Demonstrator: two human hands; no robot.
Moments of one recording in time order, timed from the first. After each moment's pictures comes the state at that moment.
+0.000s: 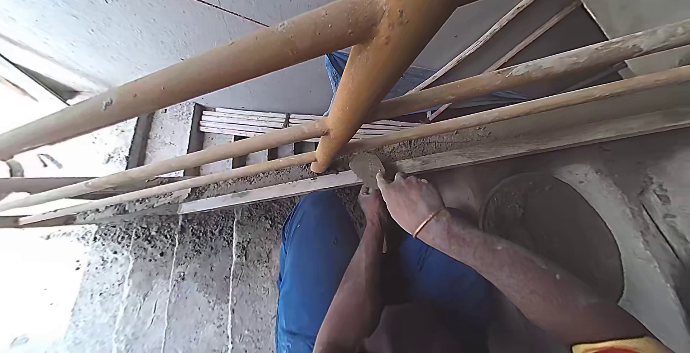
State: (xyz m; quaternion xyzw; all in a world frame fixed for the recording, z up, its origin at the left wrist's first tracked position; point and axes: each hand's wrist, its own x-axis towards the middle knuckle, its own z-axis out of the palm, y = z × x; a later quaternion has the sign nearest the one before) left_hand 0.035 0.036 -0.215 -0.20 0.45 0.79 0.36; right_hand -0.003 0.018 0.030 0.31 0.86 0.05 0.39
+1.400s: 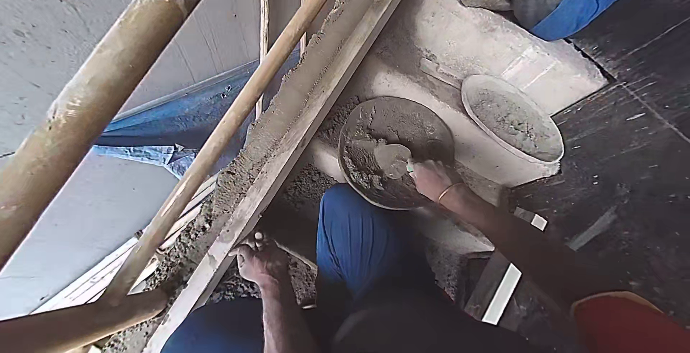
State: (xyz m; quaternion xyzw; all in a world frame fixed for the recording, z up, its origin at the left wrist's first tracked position) left_hand 0.041 0.038 -0.226 -0.15 0.41 0.81 0.39; right_hand 0.352 0.083 0.068 0.74 0.62 -0.06 0.26
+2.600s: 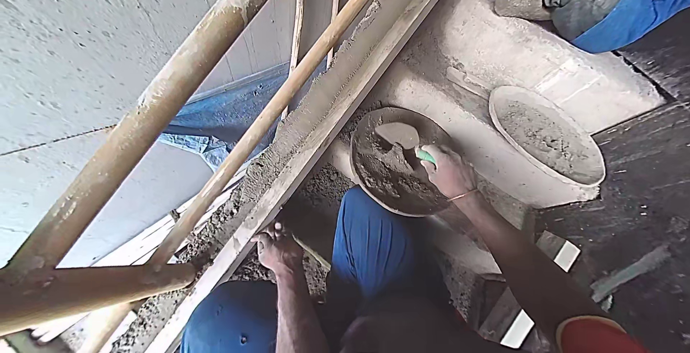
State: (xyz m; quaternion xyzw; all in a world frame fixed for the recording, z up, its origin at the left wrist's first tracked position) left_hand 0.042 0.039 -0.215 -0.19 0.41 0.80 0.39; right_hand 0.359 0.104 0.062 0.75 0.65 0.04 0.04
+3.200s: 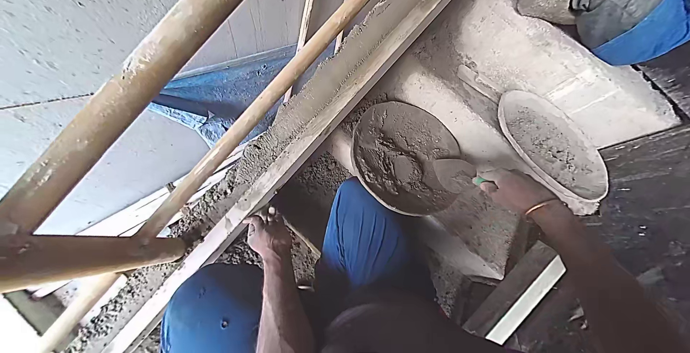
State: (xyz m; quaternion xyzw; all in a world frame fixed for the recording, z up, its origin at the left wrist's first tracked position) left_hand 0.038 0.035 -0.219 -0.17 0.43 0.79 0.40; right_hand 0.466 0.080 0.122 0.73 0.61 -0.08 0.28
